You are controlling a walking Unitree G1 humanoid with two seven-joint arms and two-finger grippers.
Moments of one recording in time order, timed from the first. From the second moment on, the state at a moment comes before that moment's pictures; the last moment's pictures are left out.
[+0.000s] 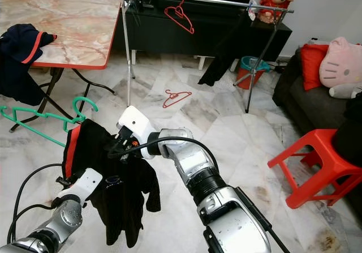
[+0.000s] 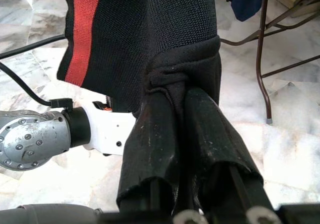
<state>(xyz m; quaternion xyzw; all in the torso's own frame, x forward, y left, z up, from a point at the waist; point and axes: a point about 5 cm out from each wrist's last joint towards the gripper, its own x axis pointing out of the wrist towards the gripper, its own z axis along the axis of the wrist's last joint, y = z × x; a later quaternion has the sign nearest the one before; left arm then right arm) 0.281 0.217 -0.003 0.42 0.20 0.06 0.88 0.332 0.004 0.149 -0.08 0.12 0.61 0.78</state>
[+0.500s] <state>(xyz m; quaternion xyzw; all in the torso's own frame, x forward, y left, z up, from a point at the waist) 0.281 0.224 -0.002 0.35 0.22 0.10 0.90 0.330 0.003 0.144 -0.07 0.12 0.61 0.78</state>
